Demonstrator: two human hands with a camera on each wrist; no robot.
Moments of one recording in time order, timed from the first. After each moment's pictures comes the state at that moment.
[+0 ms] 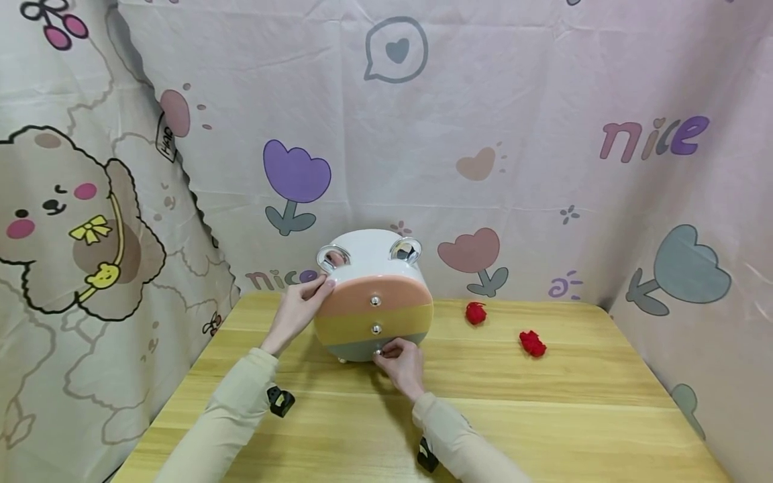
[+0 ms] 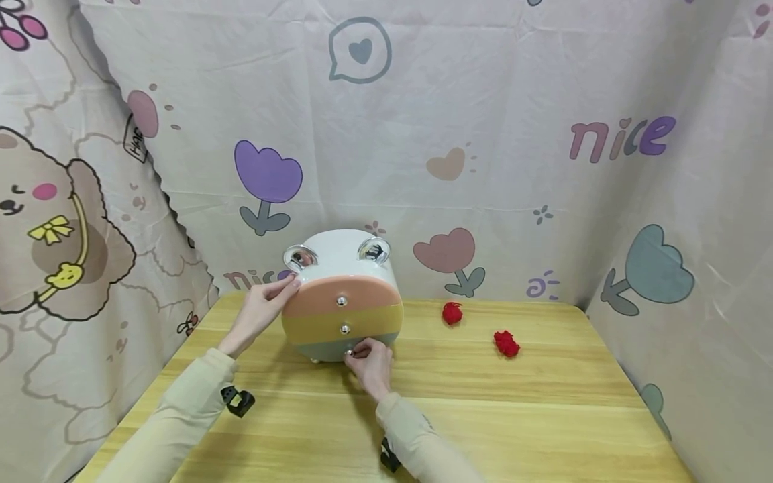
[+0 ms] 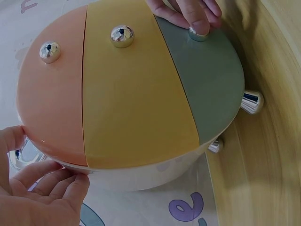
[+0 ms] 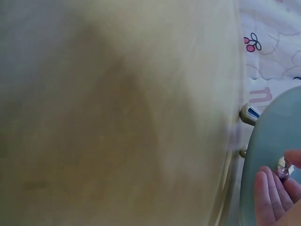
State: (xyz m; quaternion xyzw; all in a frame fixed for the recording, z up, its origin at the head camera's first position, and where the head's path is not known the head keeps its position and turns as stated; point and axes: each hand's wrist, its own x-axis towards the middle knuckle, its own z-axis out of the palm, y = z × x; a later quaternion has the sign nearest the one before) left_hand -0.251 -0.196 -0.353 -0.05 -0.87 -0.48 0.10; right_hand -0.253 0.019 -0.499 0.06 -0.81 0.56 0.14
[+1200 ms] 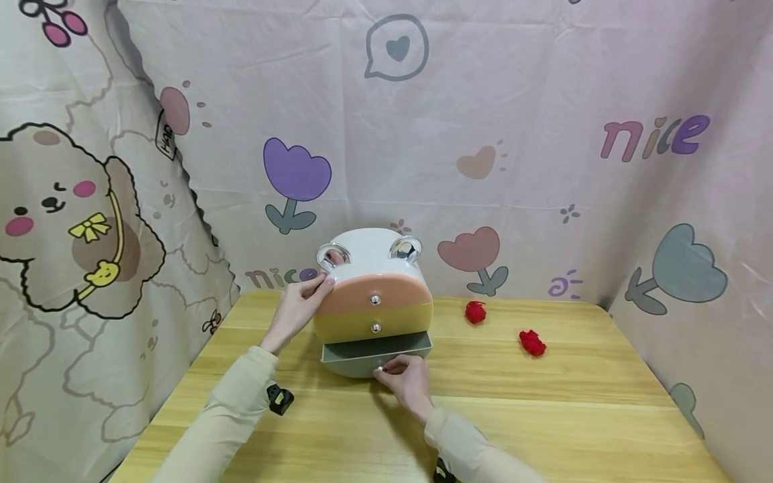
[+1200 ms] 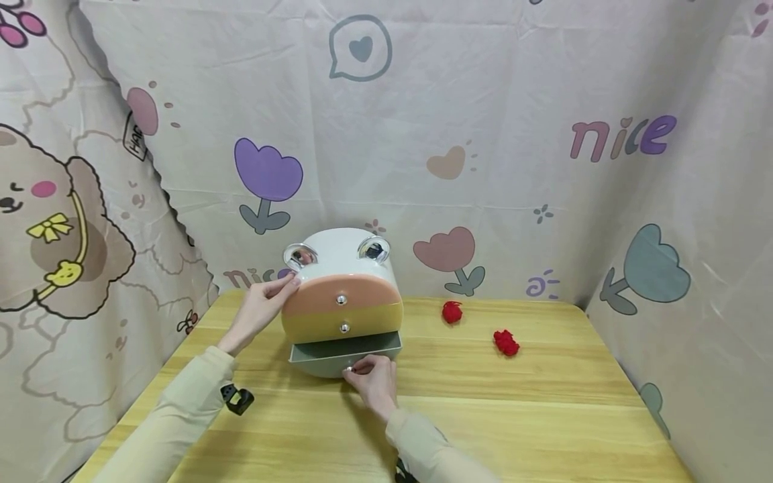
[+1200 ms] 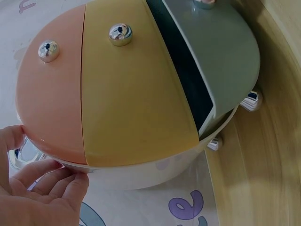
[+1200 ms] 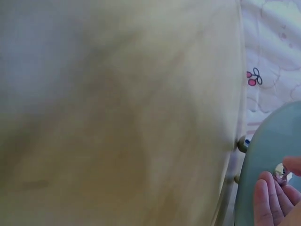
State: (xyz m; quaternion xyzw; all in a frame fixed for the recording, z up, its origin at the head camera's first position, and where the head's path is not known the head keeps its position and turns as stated) left_hand -0.251 -0.196 -0.351 -0.05 -0.88 -0.47 0.11; right_hand -0.220 0.033 -0.496 0.08 -0.81 0.57 0.10
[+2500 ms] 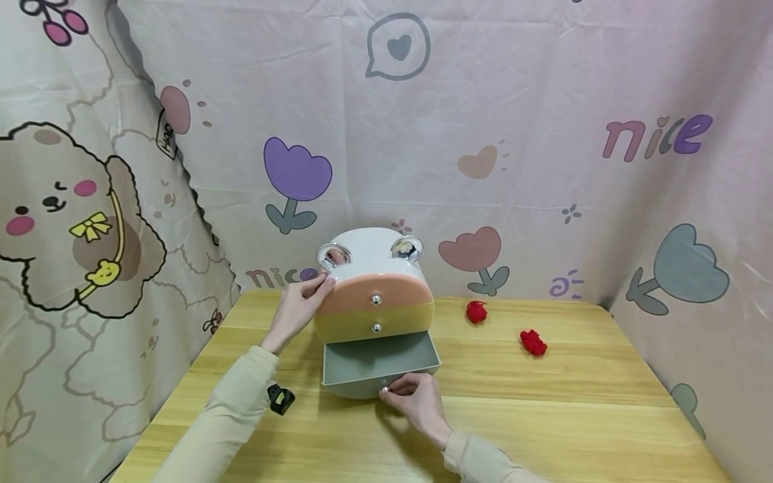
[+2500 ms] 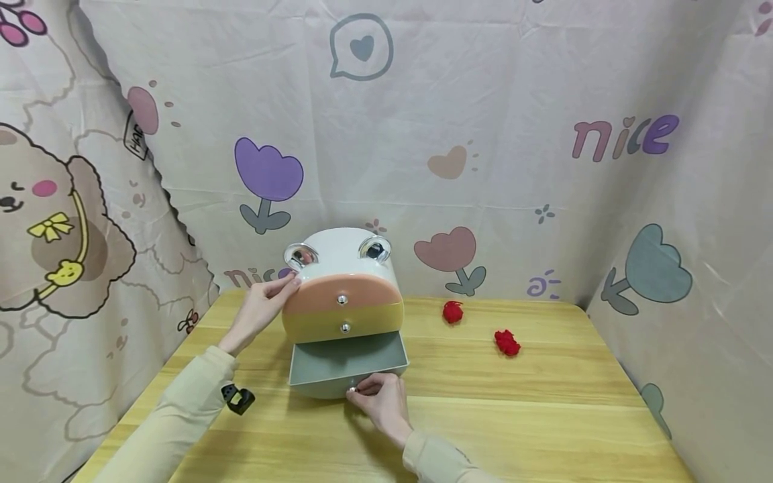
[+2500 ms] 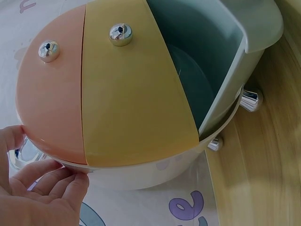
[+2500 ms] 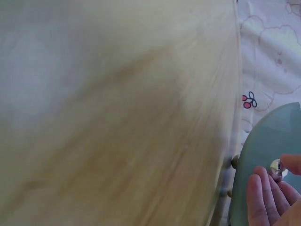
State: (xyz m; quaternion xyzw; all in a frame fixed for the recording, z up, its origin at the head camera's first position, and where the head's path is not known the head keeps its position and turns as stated) left_hand -0.253 -0.196 -0.352 -0.04 -0.88 -0.47 0.11; right_hand -0.187 0.056 -0.495 0.11 -0.81 0.58 0.03
